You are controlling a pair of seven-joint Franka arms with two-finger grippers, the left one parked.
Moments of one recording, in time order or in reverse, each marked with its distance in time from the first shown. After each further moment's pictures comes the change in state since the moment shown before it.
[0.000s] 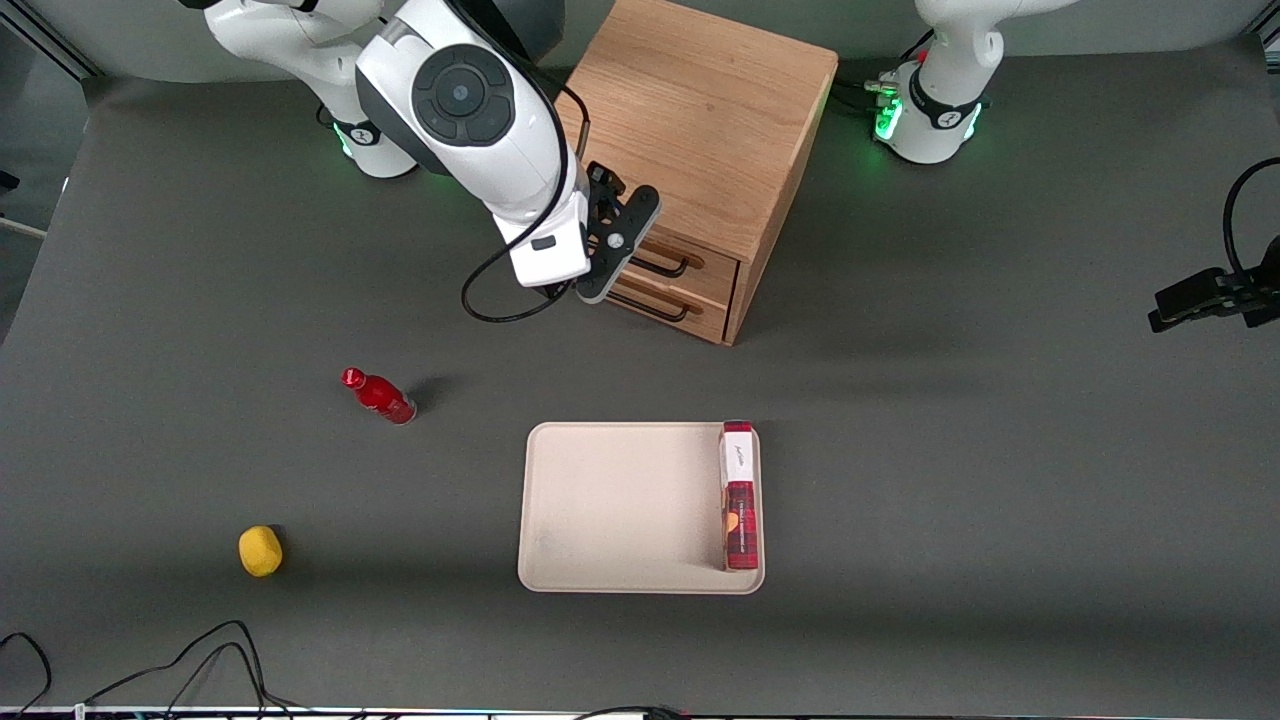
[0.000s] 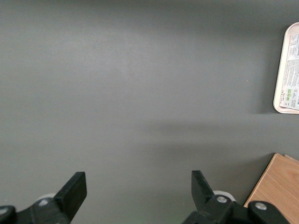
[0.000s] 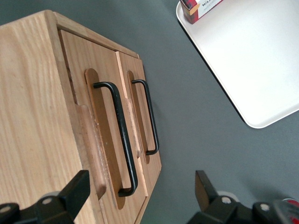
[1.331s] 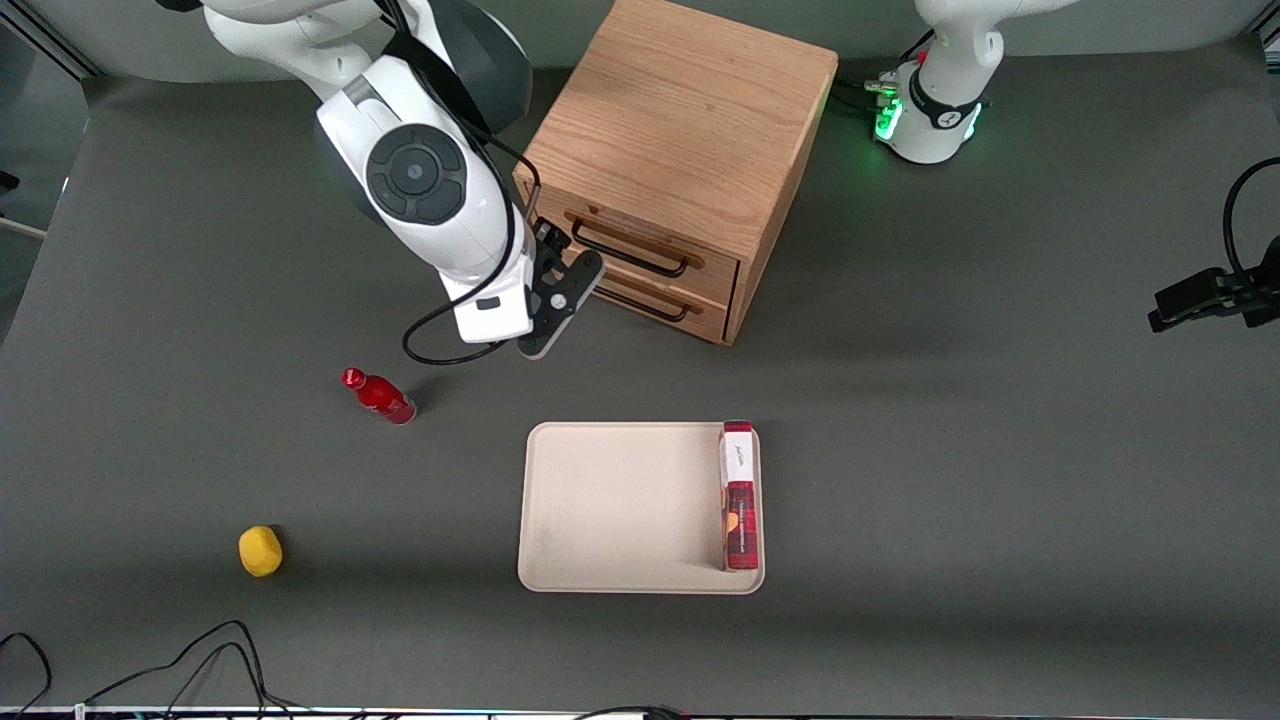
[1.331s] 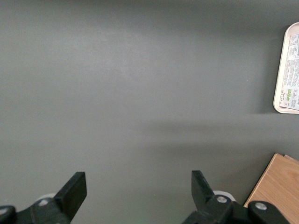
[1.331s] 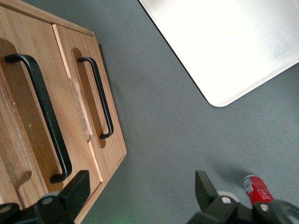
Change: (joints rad) arm -0.026 0.013 -0.084 -0.034 -0.051 -0.006 -0.079
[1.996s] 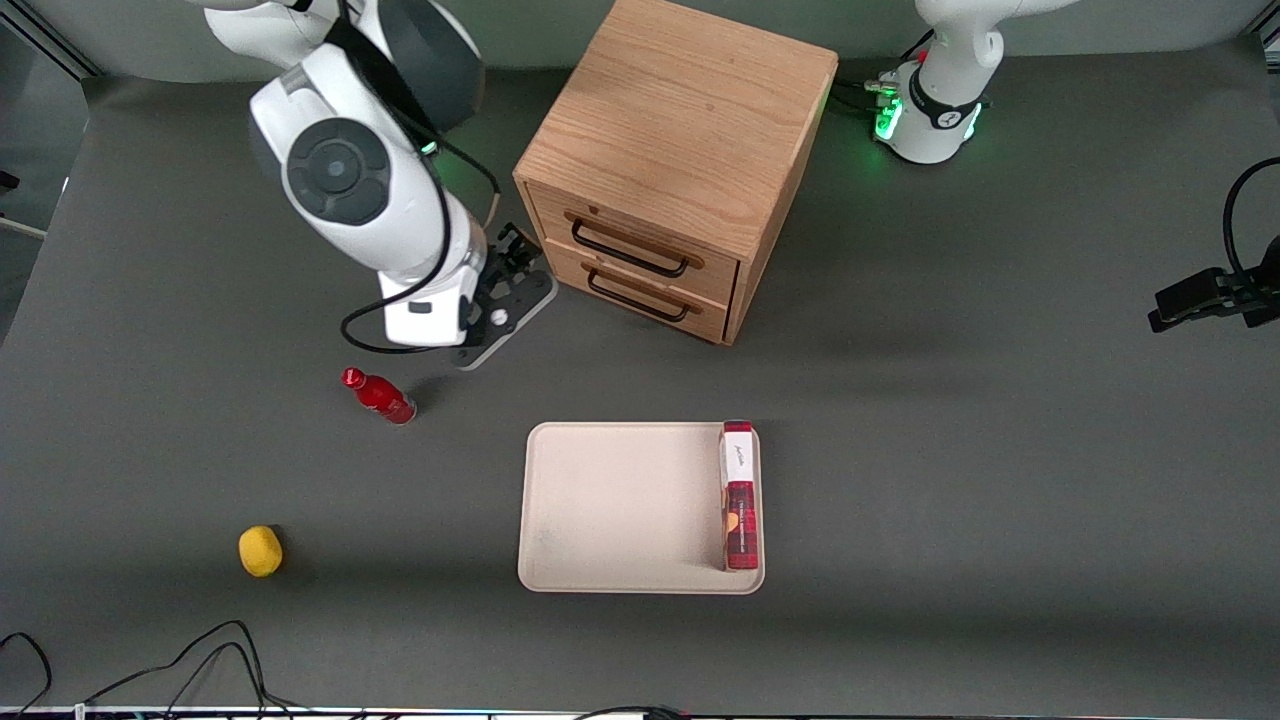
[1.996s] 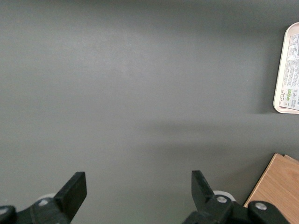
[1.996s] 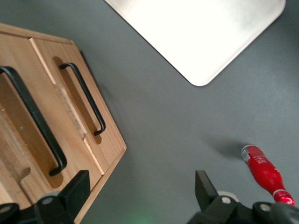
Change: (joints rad) arm -0.043 -0.054 -0.008 -0.008 0.006 -0.049 0.127
